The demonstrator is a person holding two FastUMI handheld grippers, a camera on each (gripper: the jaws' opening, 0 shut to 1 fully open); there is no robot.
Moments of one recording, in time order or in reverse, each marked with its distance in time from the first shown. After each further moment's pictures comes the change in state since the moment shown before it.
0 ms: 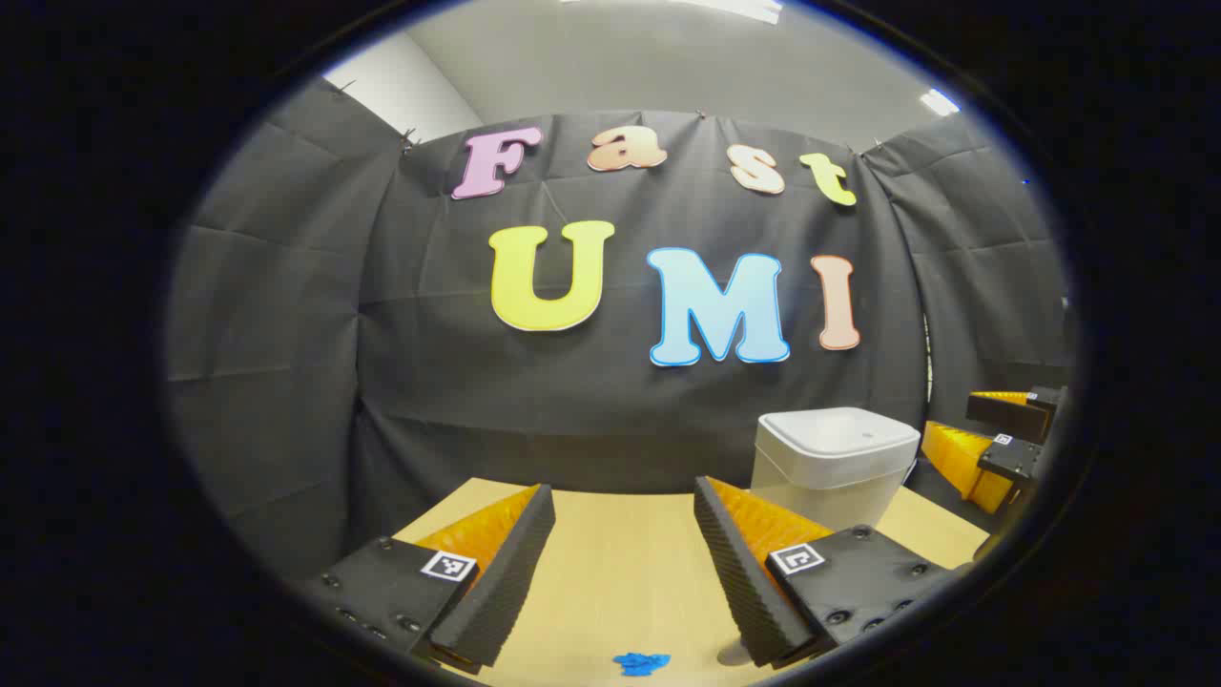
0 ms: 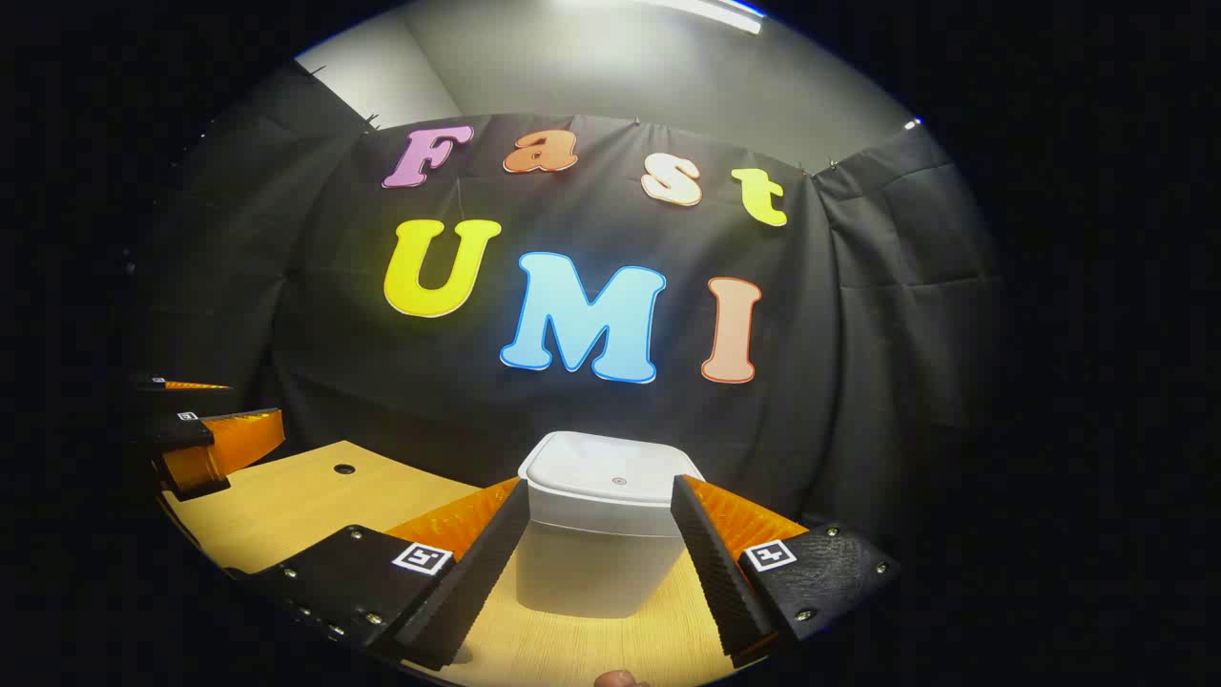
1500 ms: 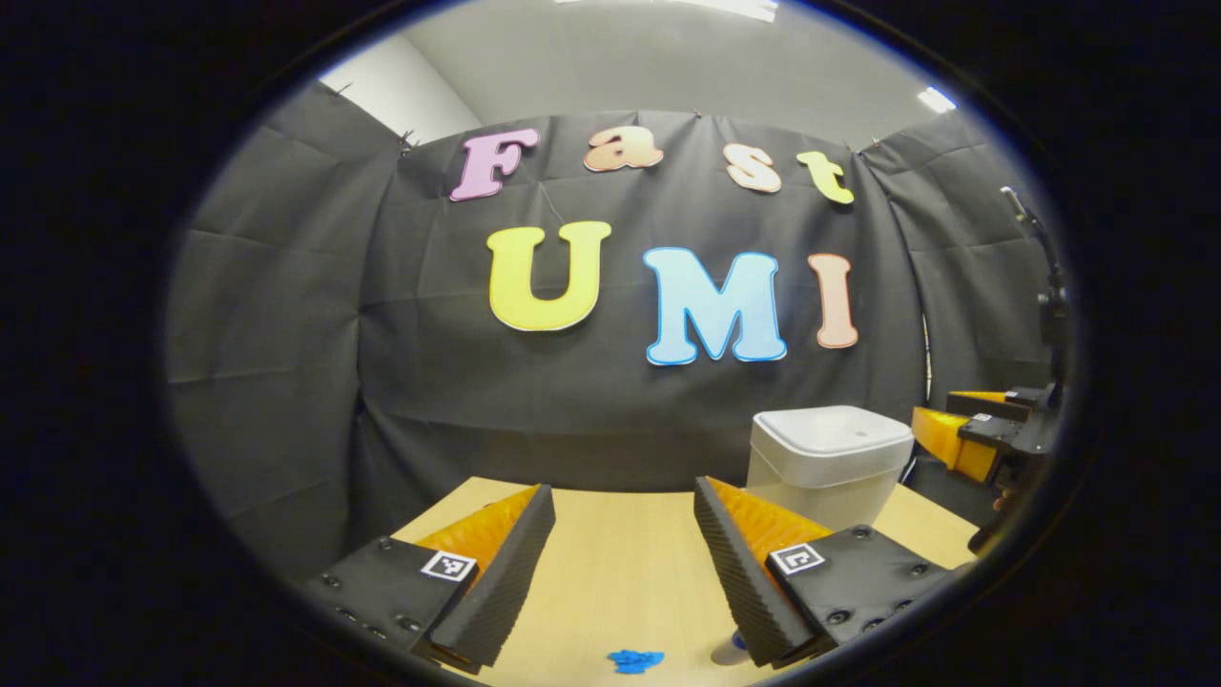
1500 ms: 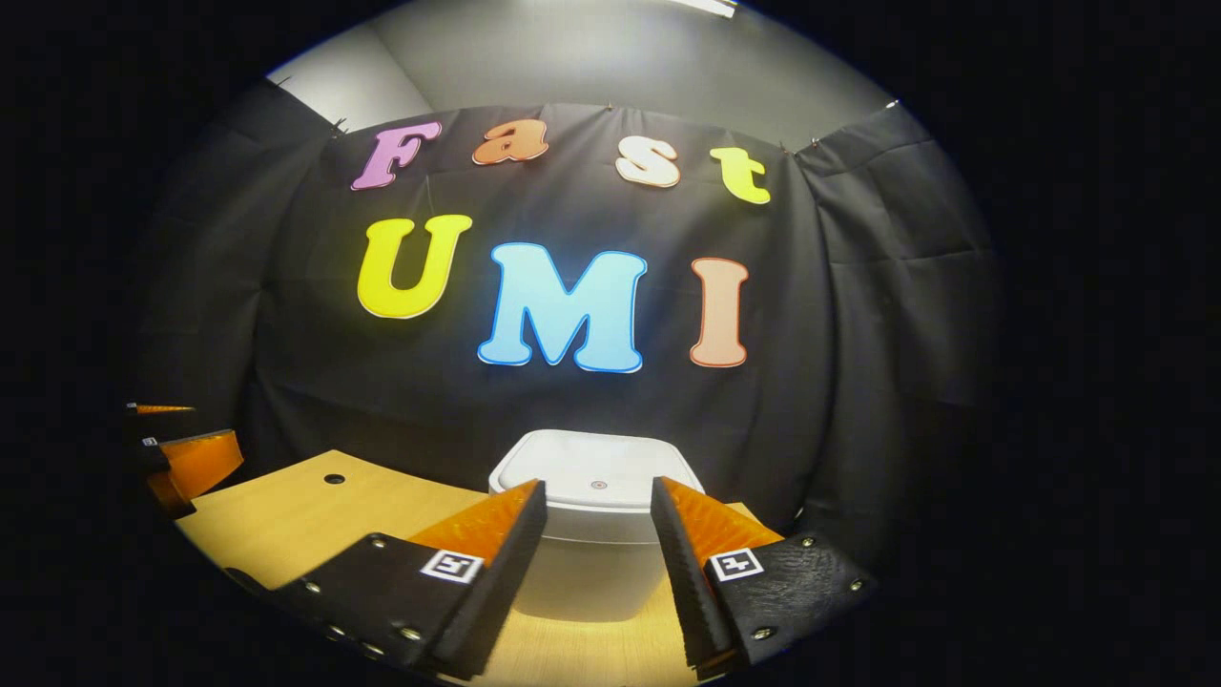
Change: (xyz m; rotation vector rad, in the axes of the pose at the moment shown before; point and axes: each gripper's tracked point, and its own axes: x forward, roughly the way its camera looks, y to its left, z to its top) left arm -0.006 -0.015 -0.003 0.006 0.002 0.006; right arm 0.033 -0.023 -0.007 0.075 0.044 -0.026
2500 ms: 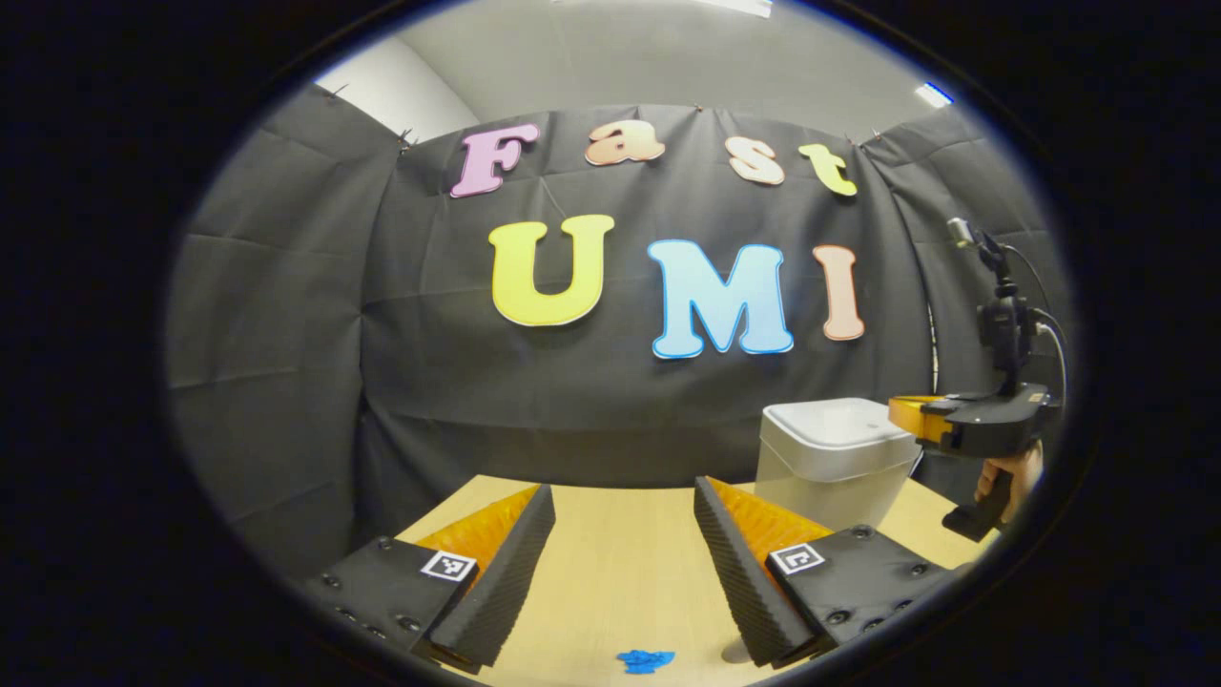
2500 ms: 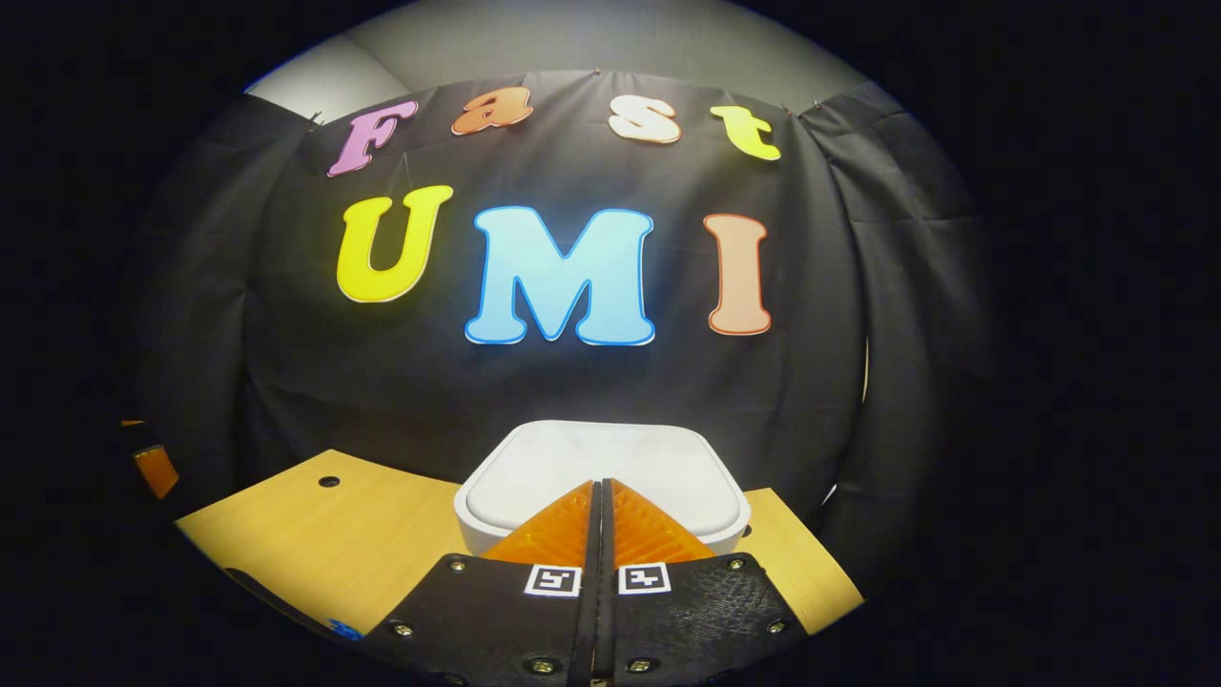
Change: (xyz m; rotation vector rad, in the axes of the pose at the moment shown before) left arm 0.010 0.008 -0.008 0.018 0.017 0.014; right arm 0.087 0.004 -0.027 0.036 0.101 0.052
